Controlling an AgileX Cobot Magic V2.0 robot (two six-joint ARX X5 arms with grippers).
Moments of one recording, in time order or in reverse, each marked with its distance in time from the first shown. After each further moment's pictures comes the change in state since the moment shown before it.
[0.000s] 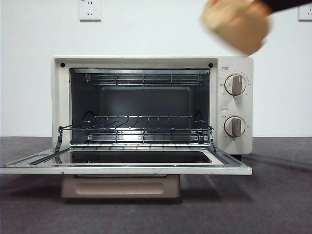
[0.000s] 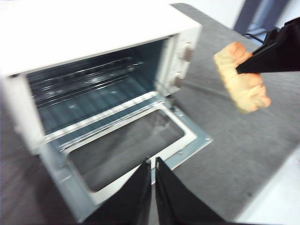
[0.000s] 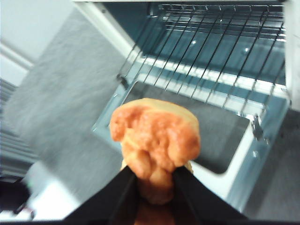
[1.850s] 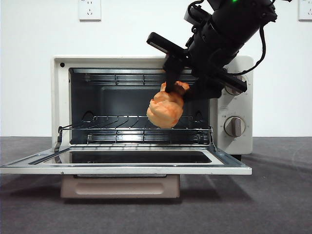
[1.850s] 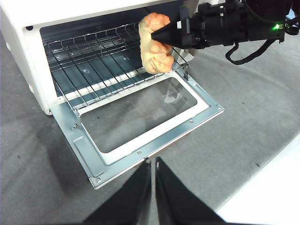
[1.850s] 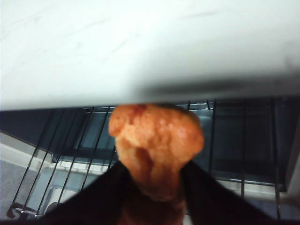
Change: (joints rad) left arm 0.000 -0.030 0.009 -0.150 -0.012 -0.024; right arm 0.100 0.559 0.000 0.666 0.461 0.209
